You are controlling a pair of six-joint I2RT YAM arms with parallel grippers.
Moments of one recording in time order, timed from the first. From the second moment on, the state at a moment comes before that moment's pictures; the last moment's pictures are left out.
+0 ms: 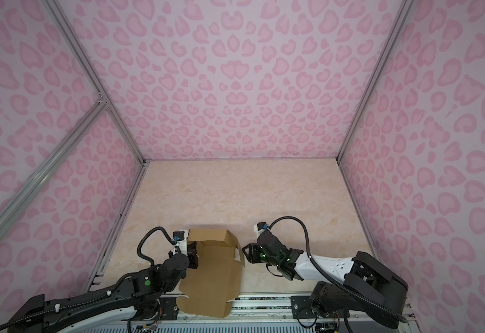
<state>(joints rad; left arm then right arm) -1.06 0.70 0.16 -0.07 -0.70 -0.64 0.91 1.26 0.37 0.19 -0.06 0.87</state>
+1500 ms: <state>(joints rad) -1.06 0.78 0.17 -0.03 -0.71 -0.64 1.12 1.06 0.52 -0.13 0.10 0.61</state>
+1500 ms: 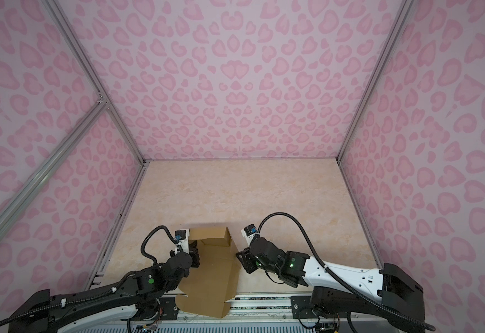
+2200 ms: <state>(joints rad) -1.00 0.63 0.28 -0.16 -0.70 -0.65 1.12 0.86 0.38 -0.12 0.11 0.62</state>
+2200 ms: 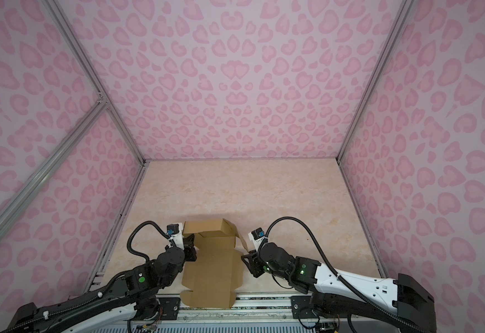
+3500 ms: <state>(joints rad) -1.00 0.51 0.36 -0.24 -0.66 -0.67 1.05 0.74 0.09 0.45 -0.10 0.77</state>
